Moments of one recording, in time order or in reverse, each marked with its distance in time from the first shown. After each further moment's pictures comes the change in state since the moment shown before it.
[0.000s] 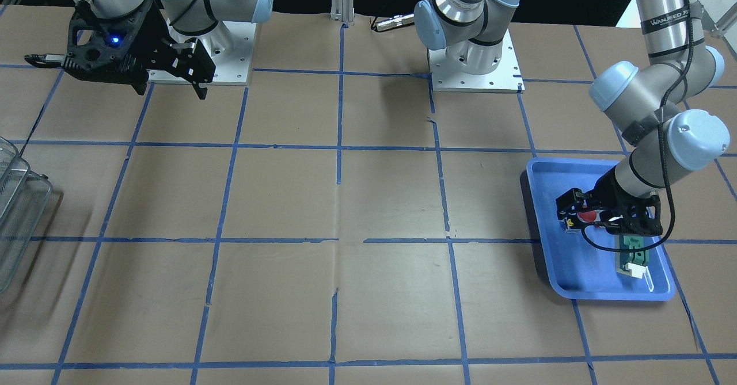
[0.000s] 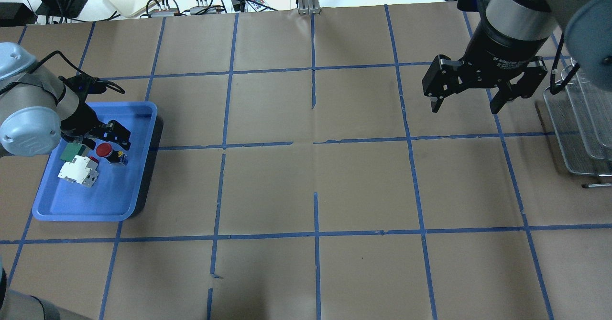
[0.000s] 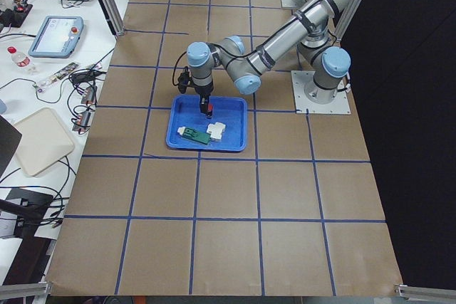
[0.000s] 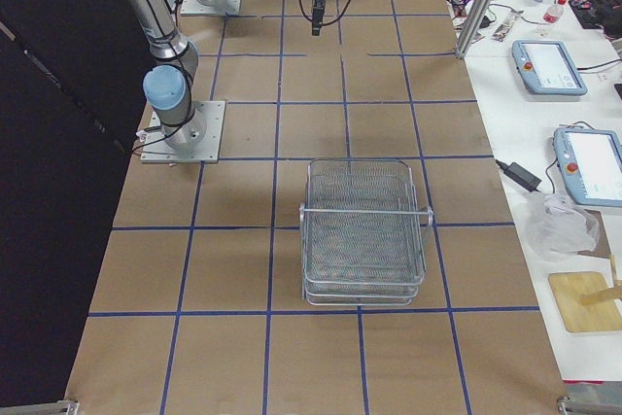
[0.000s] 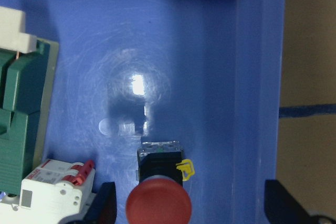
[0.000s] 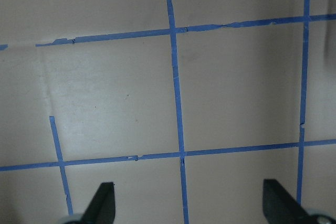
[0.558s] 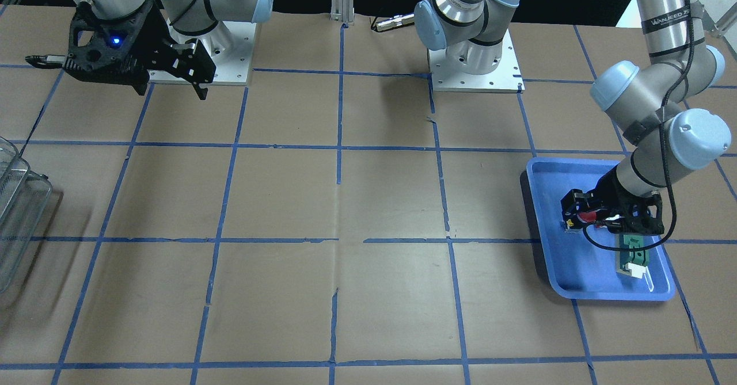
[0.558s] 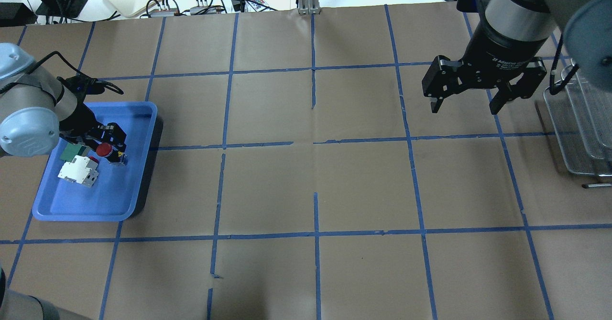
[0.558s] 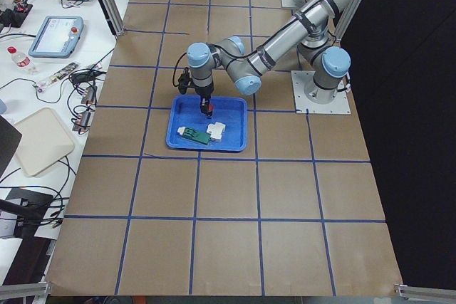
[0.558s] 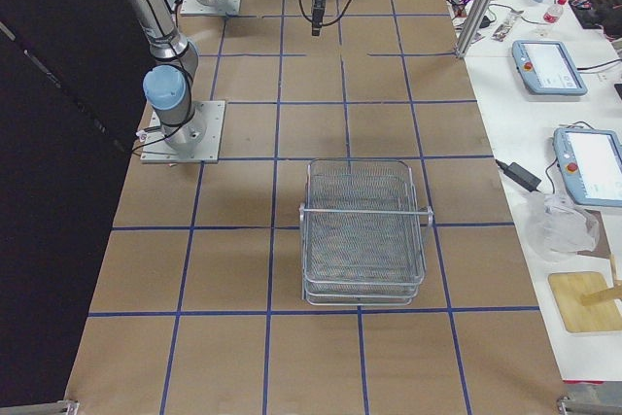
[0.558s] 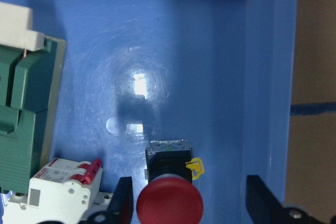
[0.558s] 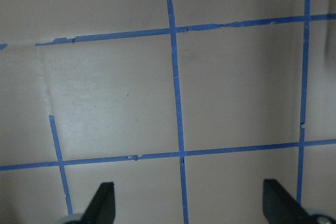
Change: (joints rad) left arm 0.004 0.005 -0.002 0.002 0.005 0.002; right arm 0.000 0.001 0.001 -0.001 -0.001 -0.004
